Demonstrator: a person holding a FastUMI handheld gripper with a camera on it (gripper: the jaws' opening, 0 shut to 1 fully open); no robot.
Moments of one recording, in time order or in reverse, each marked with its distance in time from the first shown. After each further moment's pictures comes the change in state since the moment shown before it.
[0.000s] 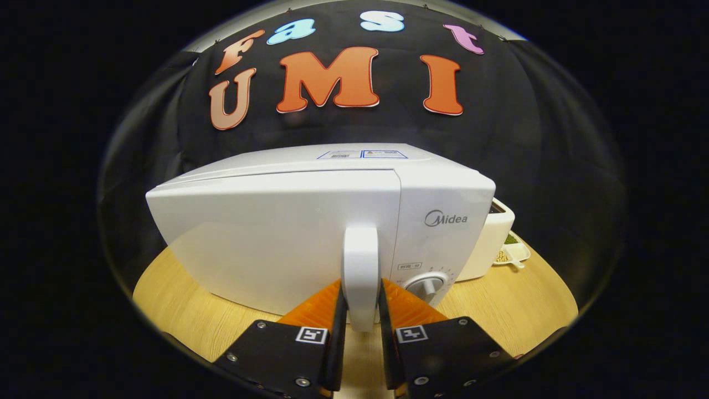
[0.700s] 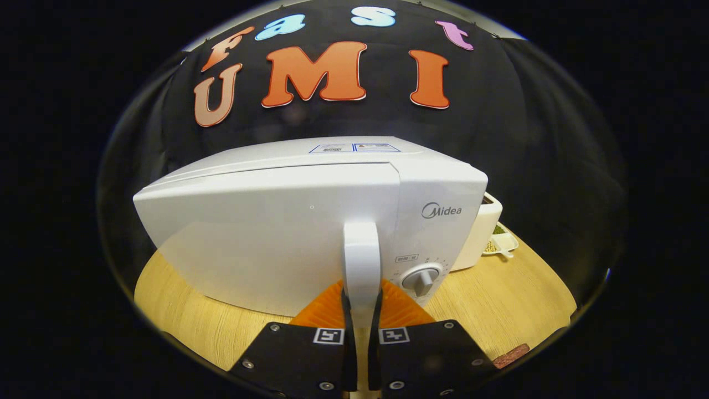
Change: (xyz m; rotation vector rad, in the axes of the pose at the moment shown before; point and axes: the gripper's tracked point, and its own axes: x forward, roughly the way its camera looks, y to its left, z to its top) arm -0.007 0.000 -0.007 0.041 0.052 -0.078
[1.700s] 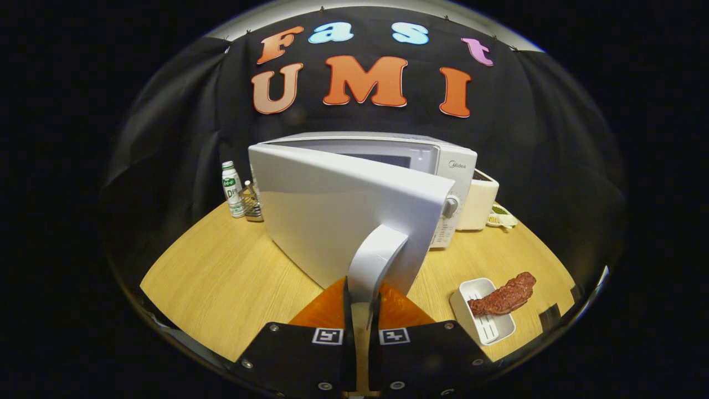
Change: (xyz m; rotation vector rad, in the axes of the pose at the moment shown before) arm -0.169 0.085 -0.089 -0.098 -0.015 0.143
